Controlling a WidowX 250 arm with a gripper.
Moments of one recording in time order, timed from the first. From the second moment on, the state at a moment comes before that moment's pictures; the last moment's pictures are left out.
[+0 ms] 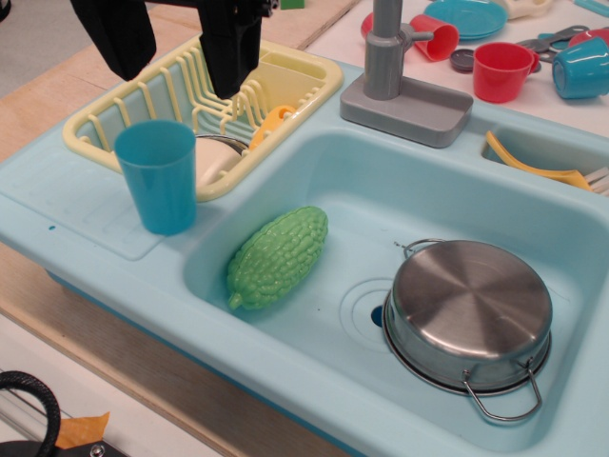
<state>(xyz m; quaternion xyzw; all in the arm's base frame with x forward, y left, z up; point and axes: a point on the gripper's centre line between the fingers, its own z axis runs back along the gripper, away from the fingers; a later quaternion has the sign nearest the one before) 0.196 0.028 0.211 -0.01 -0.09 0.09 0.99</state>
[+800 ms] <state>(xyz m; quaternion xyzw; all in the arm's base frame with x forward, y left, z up) 0.194 0.029 0.175 -0.05 -0.04 0.11 0.99</state>
